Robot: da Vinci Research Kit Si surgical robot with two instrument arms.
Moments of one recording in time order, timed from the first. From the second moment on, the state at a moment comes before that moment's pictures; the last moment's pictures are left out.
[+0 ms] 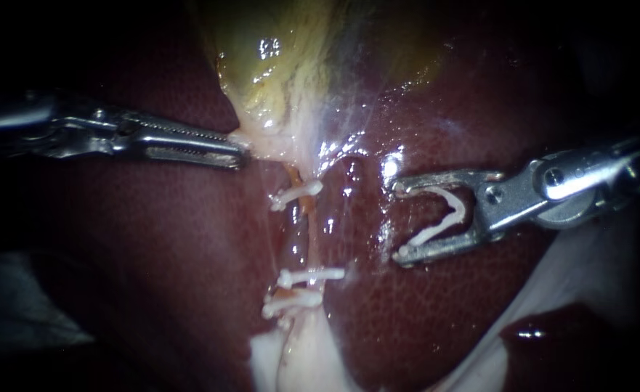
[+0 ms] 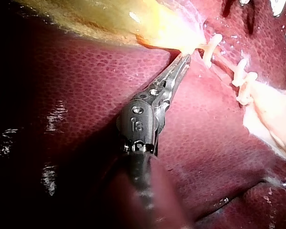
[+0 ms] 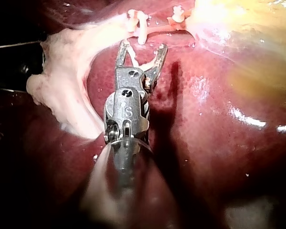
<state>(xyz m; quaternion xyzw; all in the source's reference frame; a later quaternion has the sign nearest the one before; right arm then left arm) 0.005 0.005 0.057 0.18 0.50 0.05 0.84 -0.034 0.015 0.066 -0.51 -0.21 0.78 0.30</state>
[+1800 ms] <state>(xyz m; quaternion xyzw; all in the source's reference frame) 0.020 0.003 0.068 0.38 0.52 0.19 0.74 -0.028 0.017 0.057 -0.55 -0.19 0.75 0.31</state>
